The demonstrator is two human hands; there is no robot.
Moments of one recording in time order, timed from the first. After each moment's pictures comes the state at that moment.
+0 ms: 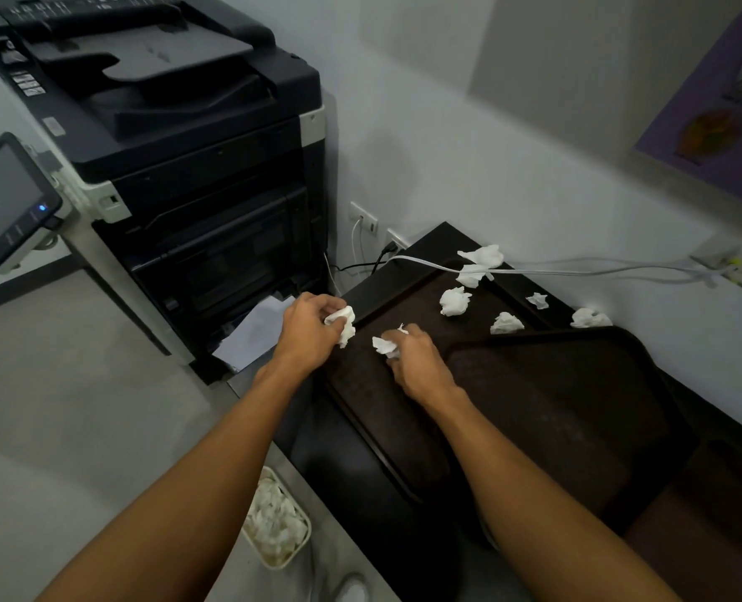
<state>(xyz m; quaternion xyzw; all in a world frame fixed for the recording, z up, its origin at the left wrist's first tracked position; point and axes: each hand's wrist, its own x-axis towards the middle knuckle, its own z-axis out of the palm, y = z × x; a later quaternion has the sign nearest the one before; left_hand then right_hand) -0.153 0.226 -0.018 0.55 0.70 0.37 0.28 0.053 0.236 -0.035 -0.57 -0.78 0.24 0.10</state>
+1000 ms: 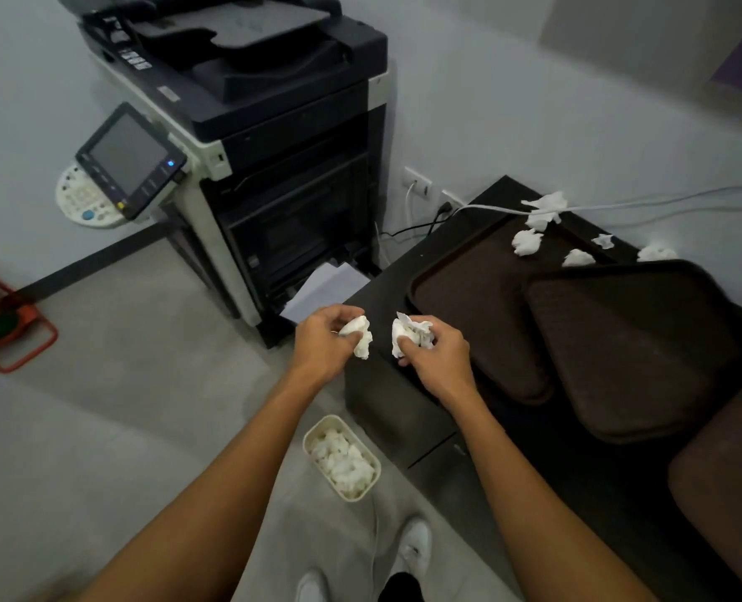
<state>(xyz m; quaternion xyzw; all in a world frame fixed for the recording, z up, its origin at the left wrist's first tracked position) -0.259 0.050 -0.024 0.48 0.67 0.41 0.38 -0.065 0.060 -0.014 -0.59 -0.54 0.48 0.36</state>
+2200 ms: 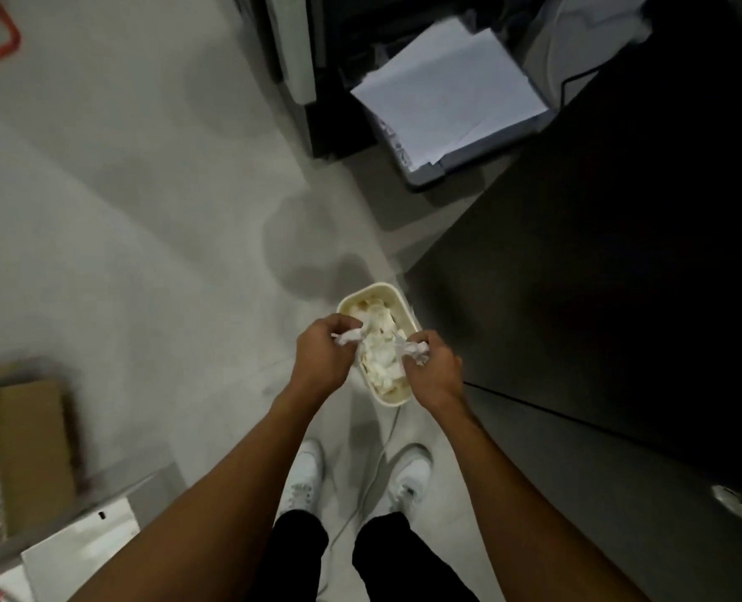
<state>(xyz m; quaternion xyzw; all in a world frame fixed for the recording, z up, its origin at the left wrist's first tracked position) -0.328 -0.054 -0.463 0.27 0.79 0.31 0.45 -0.152 0.010 -0.469 -0.66 -0.59 0.46 0.02</state>
